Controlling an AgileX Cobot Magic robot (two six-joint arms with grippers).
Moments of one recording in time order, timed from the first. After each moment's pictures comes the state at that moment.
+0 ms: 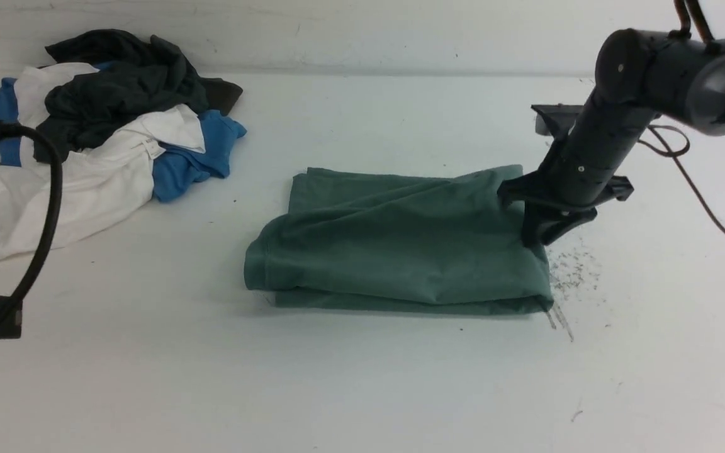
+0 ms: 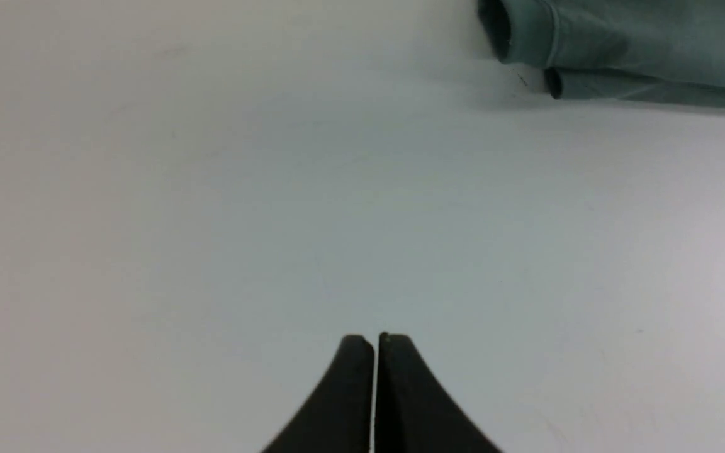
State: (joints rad) right arm 0.19 2.20 -1.84 0.18 1.23 -0.05; left arm -0.11 0.83 -0.90 -0.05 1.08 -0.14
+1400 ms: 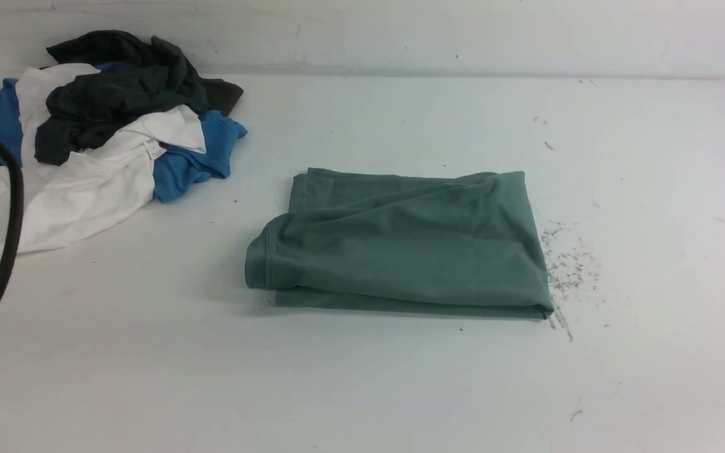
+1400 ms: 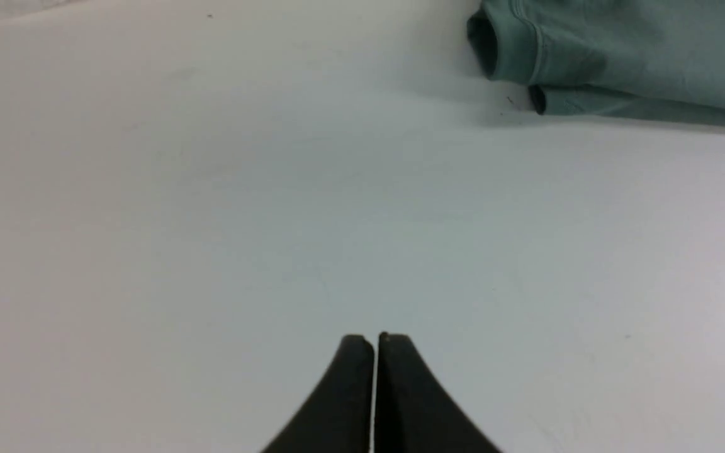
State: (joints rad) right arm 0.19 -0.02 -0.38 -0.05 0.48 0.13; left arm -0.11 0.74 -0.88 -0.05 1.07 -0.14
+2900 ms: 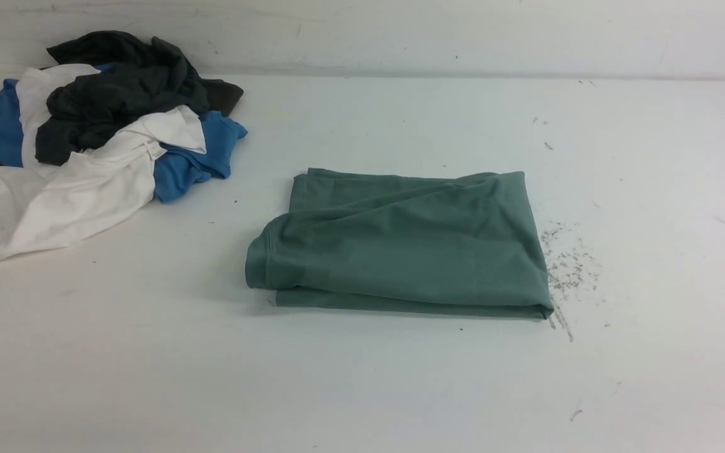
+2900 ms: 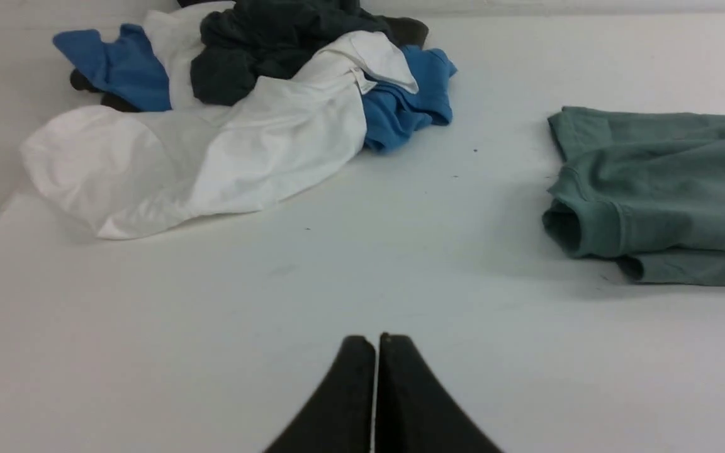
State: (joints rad) right arm 0.19 -0.02 -0.38 -0.07 0.50 0.13; left arm -0.04 0.14 -0.20 0.07 0.43 -0.10
